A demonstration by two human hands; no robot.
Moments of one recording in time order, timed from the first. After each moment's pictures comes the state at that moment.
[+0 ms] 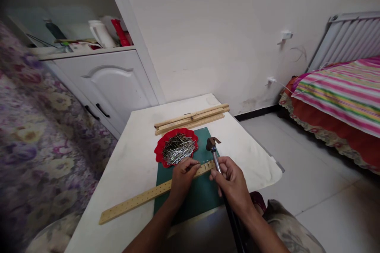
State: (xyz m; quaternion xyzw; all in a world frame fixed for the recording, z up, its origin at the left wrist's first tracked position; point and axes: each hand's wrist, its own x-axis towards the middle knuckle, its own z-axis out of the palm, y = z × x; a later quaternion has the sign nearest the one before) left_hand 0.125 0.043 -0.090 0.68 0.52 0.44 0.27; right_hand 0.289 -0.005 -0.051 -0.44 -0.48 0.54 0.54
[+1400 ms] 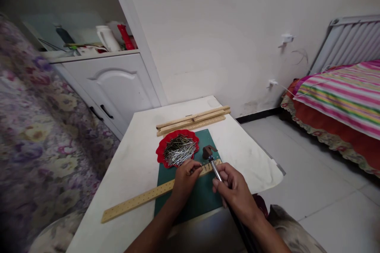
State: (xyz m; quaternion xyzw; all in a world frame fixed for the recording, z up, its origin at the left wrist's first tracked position) left_hand 0.124 0.041 -0.095 0.73 0.53 0.38 0.21; right_hand 0.300 -0.017 -0.049 -0.42 -0.52 0.58 0.46
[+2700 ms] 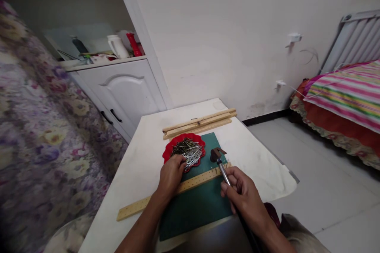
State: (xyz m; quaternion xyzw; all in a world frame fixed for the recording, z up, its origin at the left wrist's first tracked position) left_hand 0.066 0.065 -0.063 0.73 0.66 0.15 0.02; right_hand 0.300 -0.014 -0.053 -0.42 -0.53 0.57 0.47
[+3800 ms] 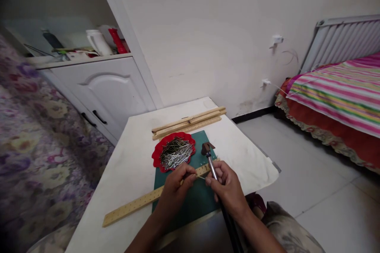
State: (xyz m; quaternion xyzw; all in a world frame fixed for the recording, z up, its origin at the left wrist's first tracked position) left_hand 0.120 0.011 -0.032 0.73 0.46 0.38 0.34; right_hand 0.286 -0.004 -0.059 -0.39 -0.45 0.58 0.55
